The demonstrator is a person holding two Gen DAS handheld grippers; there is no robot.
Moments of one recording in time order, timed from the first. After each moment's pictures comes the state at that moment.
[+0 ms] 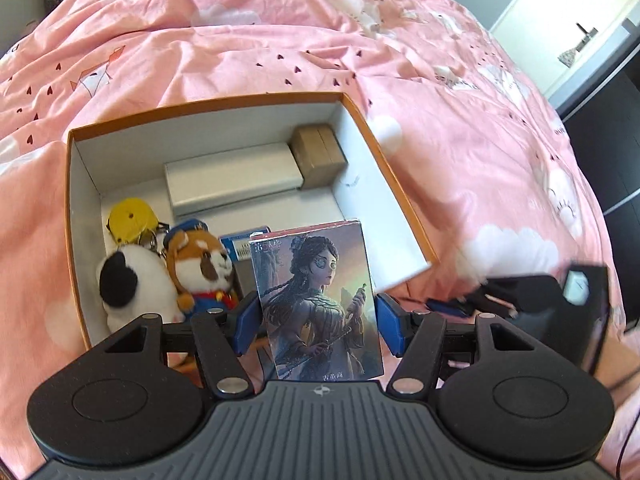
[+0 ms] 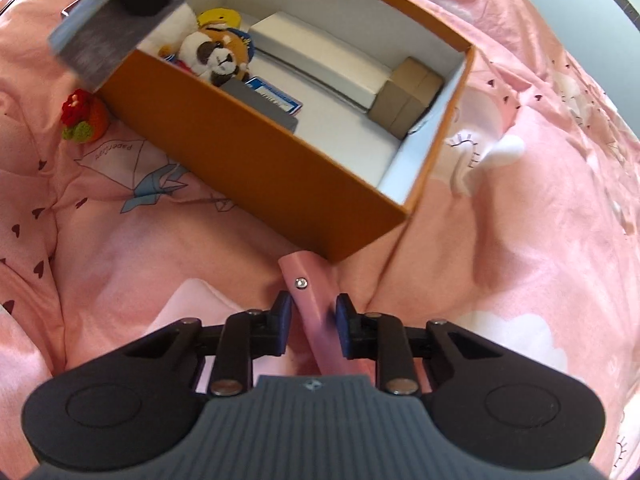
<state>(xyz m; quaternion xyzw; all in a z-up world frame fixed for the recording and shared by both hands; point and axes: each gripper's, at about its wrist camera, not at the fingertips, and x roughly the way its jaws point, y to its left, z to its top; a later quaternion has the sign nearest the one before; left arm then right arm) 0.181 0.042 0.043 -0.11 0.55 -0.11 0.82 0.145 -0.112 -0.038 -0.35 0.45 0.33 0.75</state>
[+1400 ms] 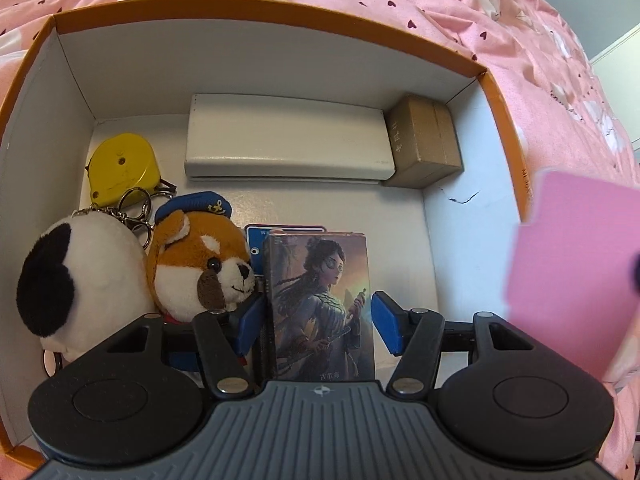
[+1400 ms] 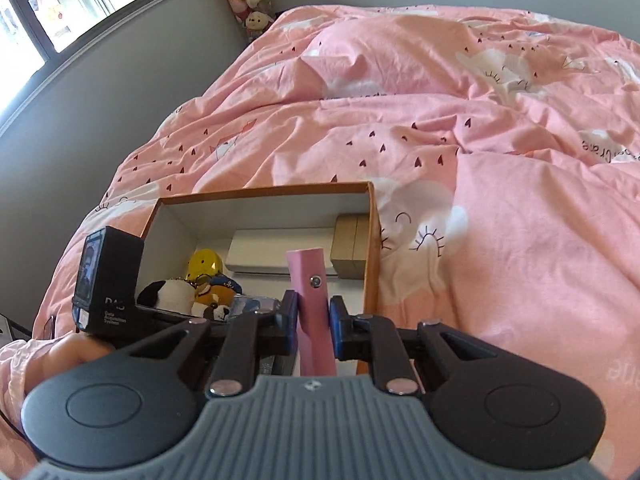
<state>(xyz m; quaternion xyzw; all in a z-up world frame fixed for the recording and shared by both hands) 0.235 0.054 -0.053 -0.19 0.59 -0.01 0.78 0.240 -0.127 0.078 -0.02 0.48 0.32 0.82</state>
